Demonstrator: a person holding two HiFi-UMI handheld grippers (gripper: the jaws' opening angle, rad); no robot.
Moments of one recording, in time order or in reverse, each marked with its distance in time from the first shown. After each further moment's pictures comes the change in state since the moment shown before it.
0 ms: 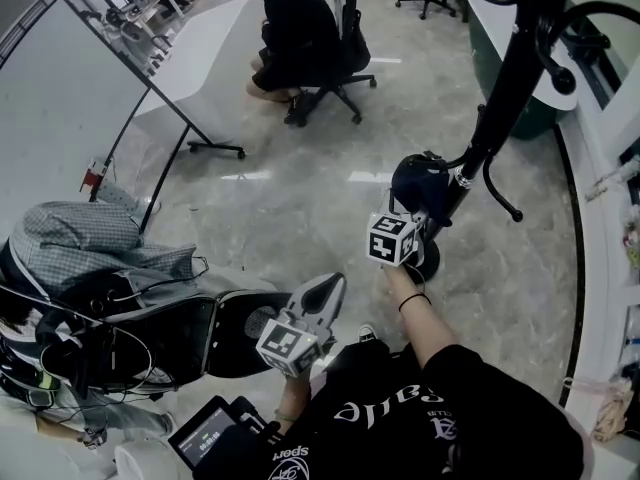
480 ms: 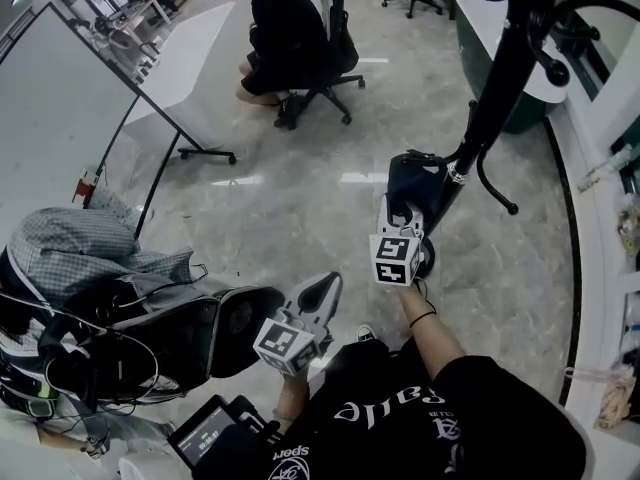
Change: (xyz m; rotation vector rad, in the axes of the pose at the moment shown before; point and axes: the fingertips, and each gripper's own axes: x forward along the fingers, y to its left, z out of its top) left arm -0.005 0.003 0.005 -0.015 0.026 -0.035; right arm -0.049 0.018 0.029 -0.107 -0.184 0.164
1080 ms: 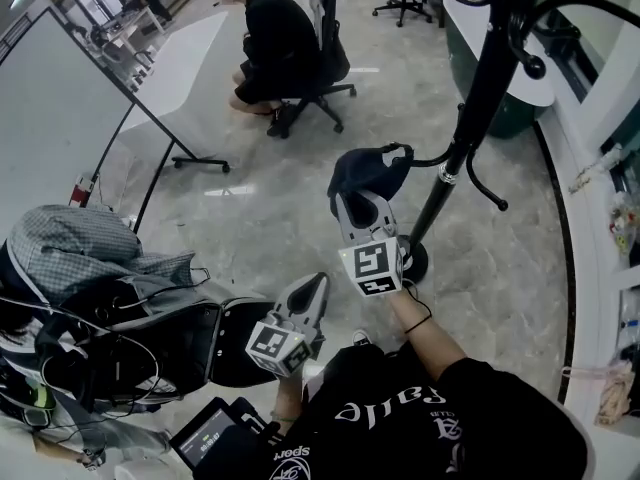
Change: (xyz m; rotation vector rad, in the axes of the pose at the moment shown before) left arm -0.015 0.005 0.010 -0.006 -0.038 0.025; right arm -0.045 0.074 0.107 -0.126 -0.237 0.283
